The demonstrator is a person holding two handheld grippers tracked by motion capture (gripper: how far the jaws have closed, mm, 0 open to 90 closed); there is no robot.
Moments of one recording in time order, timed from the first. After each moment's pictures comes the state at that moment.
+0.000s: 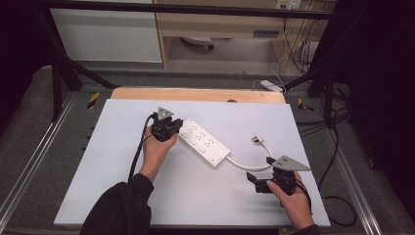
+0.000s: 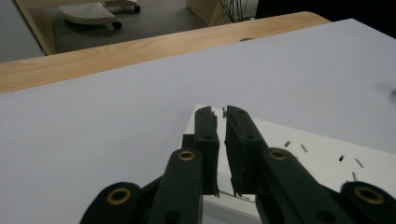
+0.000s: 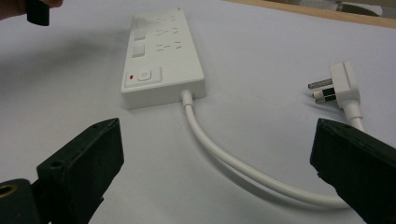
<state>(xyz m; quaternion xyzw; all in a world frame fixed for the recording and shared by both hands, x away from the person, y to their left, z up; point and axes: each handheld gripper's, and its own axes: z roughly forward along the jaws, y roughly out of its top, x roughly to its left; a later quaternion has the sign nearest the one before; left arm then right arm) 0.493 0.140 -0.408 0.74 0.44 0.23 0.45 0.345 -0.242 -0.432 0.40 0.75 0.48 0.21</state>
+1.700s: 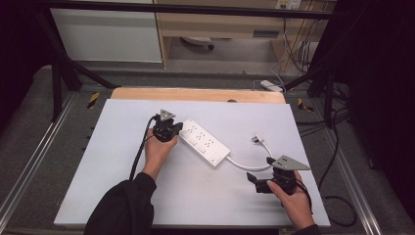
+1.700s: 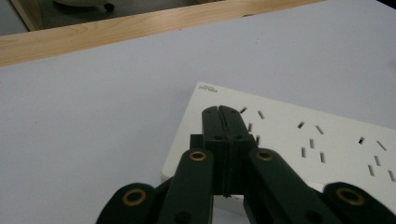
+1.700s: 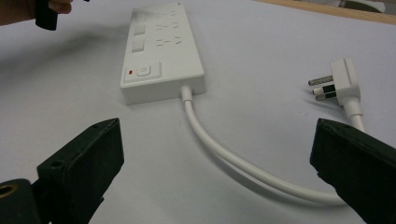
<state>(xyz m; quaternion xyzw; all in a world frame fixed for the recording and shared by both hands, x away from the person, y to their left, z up) 0.503 0.139 -0.426 0.75 0.45 0.21 0.43 0.346 -0.243 -0.431 0.40 0.76 0.47 0.21</state>
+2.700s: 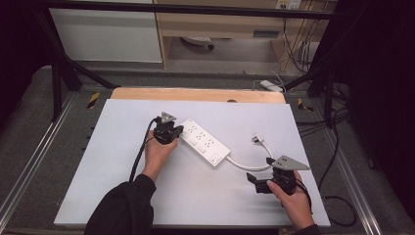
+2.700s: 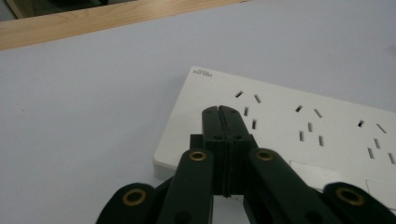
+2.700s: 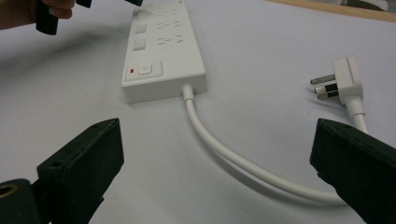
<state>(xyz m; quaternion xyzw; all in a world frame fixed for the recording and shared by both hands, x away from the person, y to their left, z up) 0.500 0.138 -0.433 0.76 0.45 0.20 0.42 0.346 -0.243 -0.431 0.40 0.76 0.47 0.20</state>
